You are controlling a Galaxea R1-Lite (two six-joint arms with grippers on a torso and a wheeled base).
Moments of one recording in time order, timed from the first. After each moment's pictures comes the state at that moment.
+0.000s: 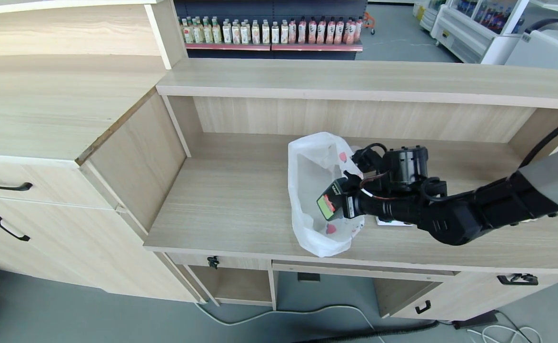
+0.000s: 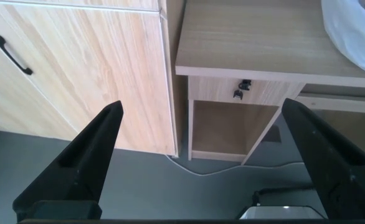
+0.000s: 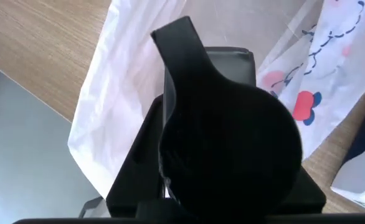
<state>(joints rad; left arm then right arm) 0.00 0.00 0.00 0.00 0.02 0.01 0.41 2.06 -1.13 -0.56 0.15 -0.02</state>
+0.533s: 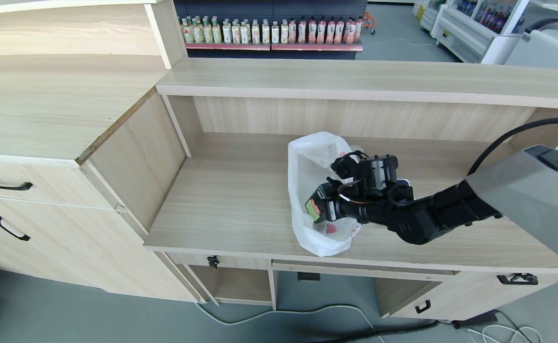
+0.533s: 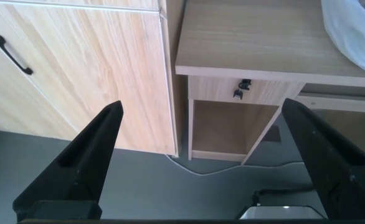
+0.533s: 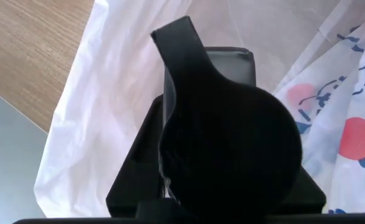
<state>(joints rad) 0.00 0.00 0.00 0.00 0.02 0.01 0.45 2.21 -1.27 -0.56 0.11 -0.03</state>
